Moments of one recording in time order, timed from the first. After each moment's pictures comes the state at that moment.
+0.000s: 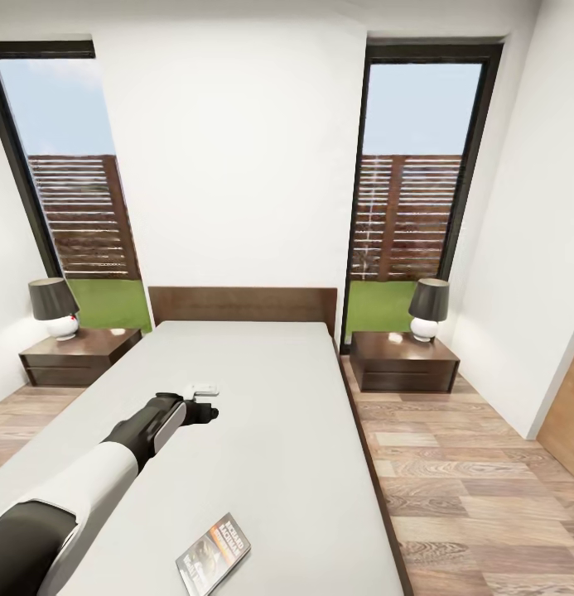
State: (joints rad) left arm -0.92 0.08 -0.33 -0.45 0.35 0.55 0.04; right arm 0.04 -0.18 0.24 0.03 -0.11 -0.09 0.08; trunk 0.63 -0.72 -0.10
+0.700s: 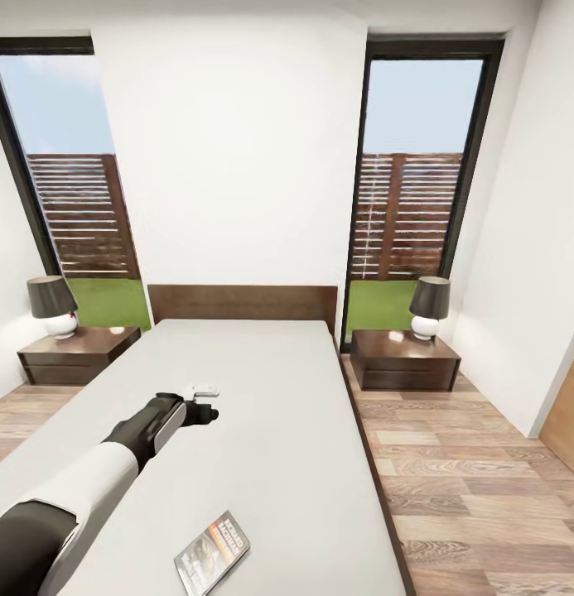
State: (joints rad) left arm -0.92 0.08 -0.33 -0.44 0.35 0.56 0.04; right arm 0.04 -0.18 0.24 0.03 -0.11 -0.09 0.08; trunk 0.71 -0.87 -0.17
